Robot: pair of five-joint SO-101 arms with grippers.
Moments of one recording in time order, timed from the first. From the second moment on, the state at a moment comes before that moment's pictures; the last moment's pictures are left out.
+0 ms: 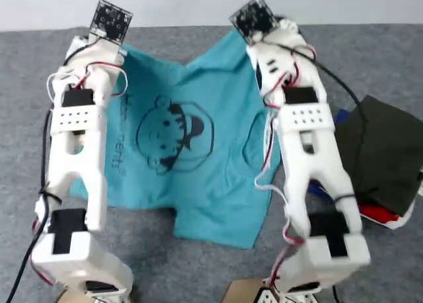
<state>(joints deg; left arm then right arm) -8.6 9.5 1.3 24.8 -24.1 -8.8 9.1 -6.3 14.2 34.9</state>
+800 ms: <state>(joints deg) -9.1 14.3 -8.0 46.7 -34.5 -12.7 25.0 -37.1 57.2 38.2</state>
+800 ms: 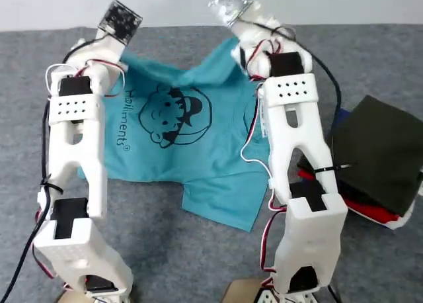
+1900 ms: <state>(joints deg) -18.0 20.4 -8.0 70.4 -48.7 -22.2 -7.1 -7.4 100.5 31.3</state>
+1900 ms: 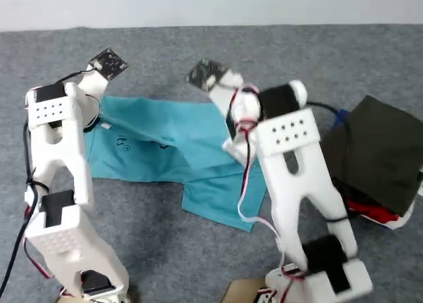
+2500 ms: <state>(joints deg) -18.1 20.4 -8.0 71.3 -50.6 -26.2 -20.5 28.4 91.3 27.5</state>
